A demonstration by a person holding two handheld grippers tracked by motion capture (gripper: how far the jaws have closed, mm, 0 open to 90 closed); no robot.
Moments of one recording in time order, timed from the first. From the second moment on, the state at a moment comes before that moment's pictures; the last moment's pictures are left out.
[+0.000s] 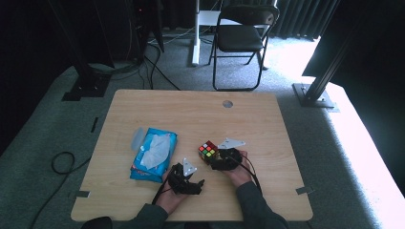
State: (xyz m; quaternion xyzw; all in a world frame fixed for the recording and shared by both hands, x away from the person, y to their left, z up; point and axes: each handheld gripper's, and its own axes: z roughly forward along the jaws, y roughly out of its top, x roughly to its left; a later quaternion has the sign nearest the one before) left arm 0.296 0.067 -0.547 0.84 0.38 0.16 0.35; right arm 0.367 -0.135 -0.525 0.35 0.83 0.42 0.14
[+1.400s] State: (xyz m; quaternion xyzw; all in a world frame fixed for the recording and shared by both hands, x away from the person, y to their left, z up) left arm 0.295 0.068 -0.547 0.84 0.38 0.16 0.35; right arm 0.353 -0.170 -0.531 0.36 0.84 0.39 0.14
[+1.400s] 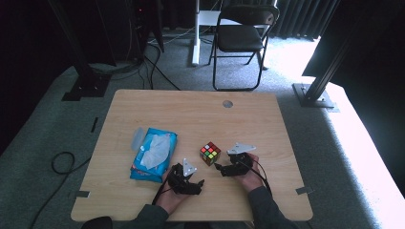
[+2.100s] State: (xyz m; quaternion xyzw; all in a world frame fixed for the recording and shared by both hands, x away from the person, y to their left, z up) left arm 0.292 0.073 -0.541 0.85 0.37 0.15 0.34; right arm 0.356 -0.181 -0.542 0.37 0.83 0.38 0.15
